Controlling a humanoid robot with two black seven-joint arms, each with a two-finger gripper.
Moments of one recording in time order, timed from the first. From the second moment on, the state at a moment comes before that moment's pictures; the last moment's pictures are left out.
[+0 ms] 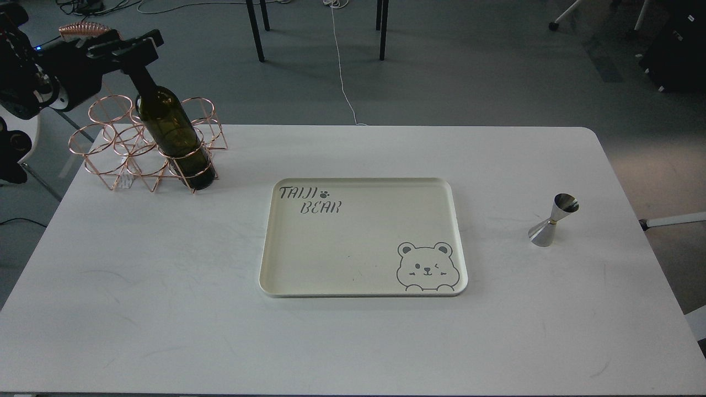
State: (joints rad) left arm -0.97 0.80 -0.58 -0.99 1.43 -0.08 -0.22; right arm 1.04 -0.81 0.45 0.58 -0.05 0.42 0.45
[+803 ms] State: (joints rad) left arm -0.87 0.91 -0.60 -0.90 -0.16 -0.23 -0.25; right arm 0.90 -0.81 0.46 0.50 0.09 0.41 0.46
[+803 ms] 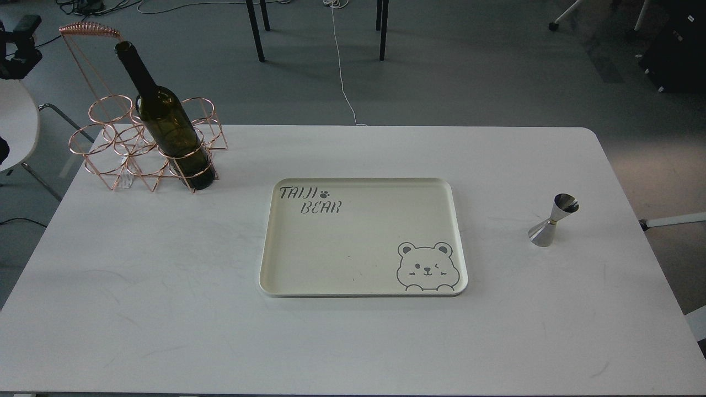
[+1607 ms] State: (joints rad) left arm -0.68 0.74 -0.67 -0.67 -0.50 -0.49 -0.25; right arm 0.77 -0.59 0.49 0.40 0.38 0.47 0.34
